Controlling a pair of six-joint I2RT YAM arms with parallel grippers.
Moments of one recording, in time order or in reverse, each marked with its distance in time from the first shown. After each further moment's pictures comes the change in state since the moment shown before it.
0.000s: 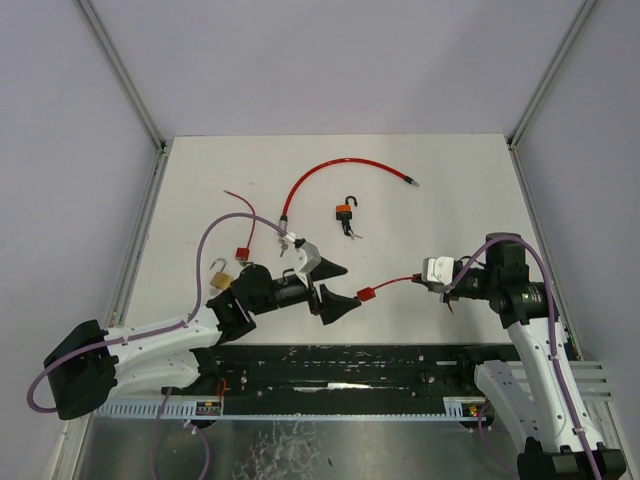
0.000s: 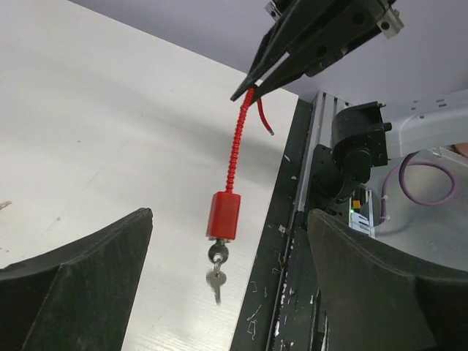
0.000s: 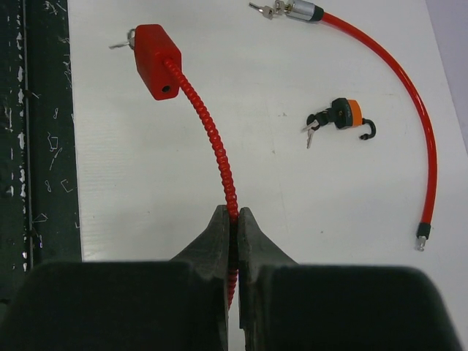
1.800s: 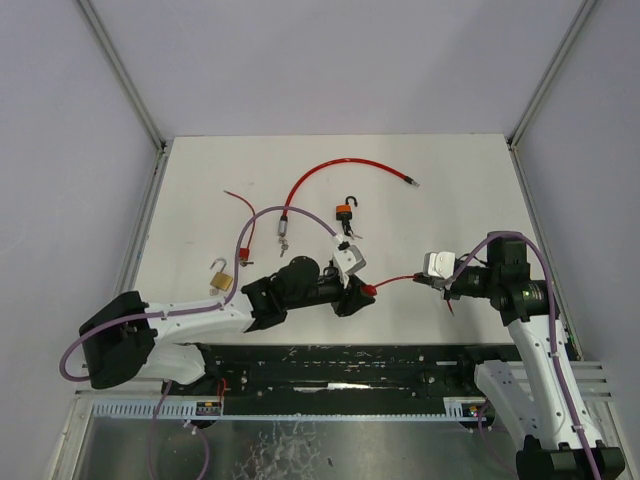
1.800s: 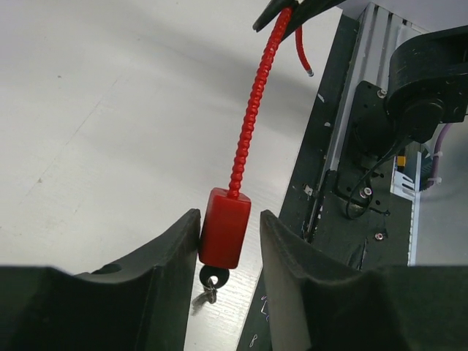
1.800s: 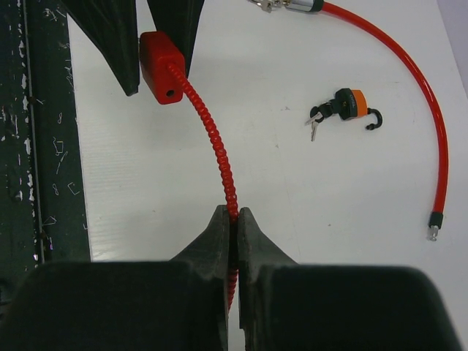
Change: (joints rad) left arm -0.106 0.286 0.205 -0.211 -0.092 0.095; right arm -0.016 0.014 0.016 -0.018 0.003 0.038
